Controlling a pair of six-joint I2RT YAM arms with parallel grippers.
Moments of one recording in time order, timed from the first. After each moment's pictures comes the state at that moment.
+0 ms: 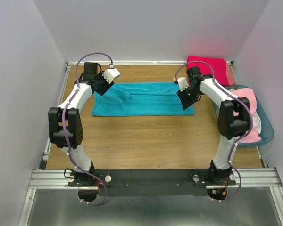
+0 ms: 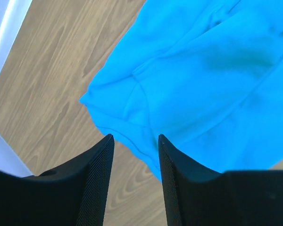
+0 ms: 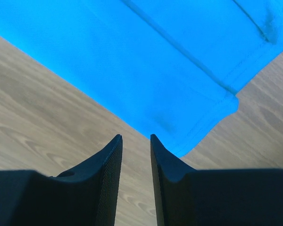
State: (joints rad) left arm -0.07 1.79 1.38 -0.41 0.27 0.78; right arm 0.22 1.92 1.51 -0.88 -0.22 -0.42
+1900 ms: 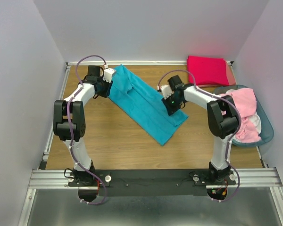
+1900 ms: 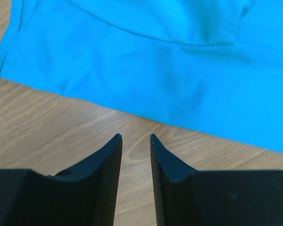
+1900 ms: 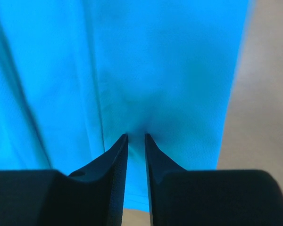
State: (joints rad) left arm -0.06 1.89 1.37 -0.36 0.25 0.35; right arm 0.39 2.06 1.49 -0.67 -0.21 -0.32
